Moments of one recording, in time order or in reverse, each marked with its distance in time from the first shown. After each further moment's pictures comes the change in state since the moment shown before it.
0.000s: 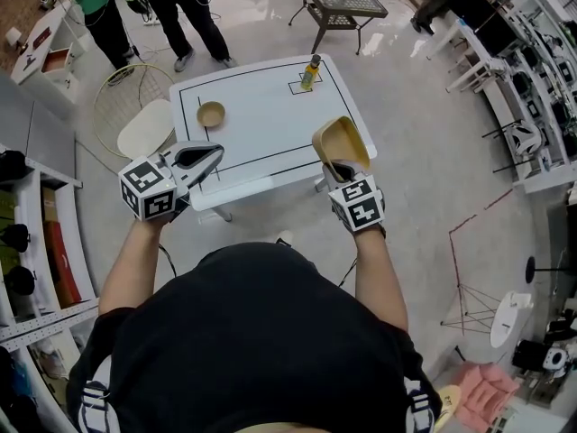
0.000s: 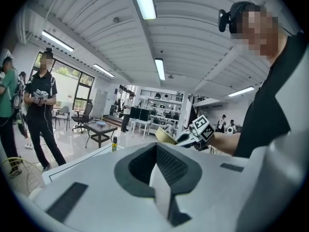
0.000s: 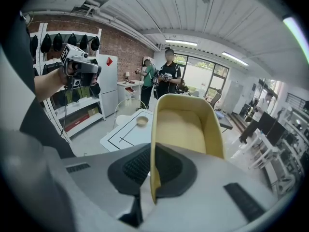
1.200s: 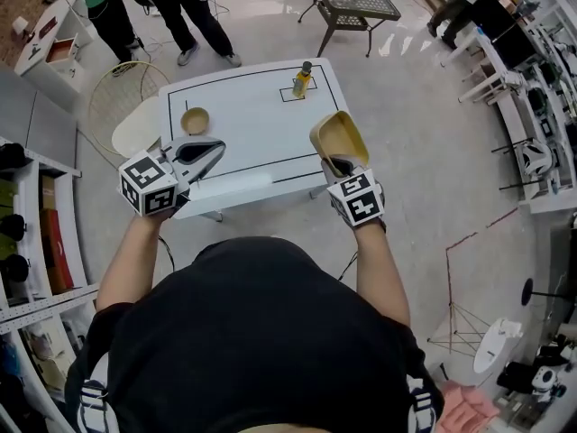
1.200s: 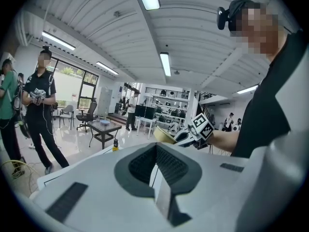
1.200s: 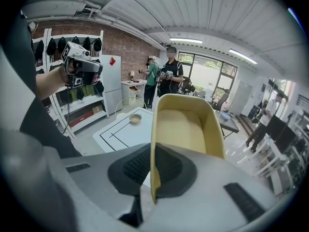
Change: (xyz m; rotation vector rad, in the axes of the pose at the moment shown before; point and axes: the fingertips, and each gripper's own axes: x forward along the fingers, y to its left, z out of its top) left arm 0.110 0.025 0.022 -0.010 0.035 0.067; right arm 0.036 -0.112 -0.006 -0.049 0.003 0.092
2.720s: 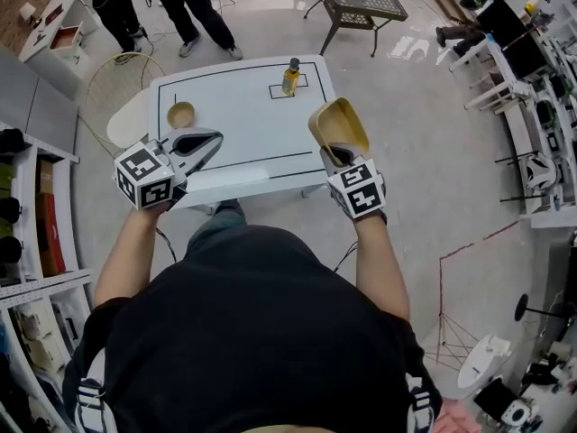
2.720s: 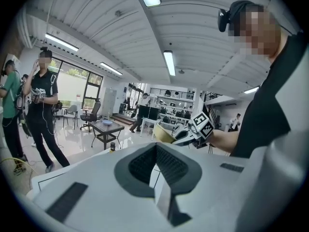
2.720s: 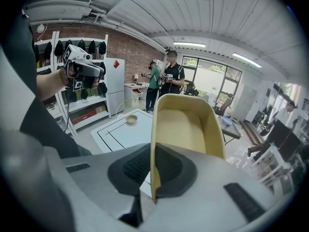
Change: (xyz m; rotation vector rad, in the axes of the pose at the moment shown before) left arm 0.069 -0.016 0.013 -0.017 -0.007 0.066; right arm -0.009 -0.073 -0.010 -0.056 -0.046 0.045
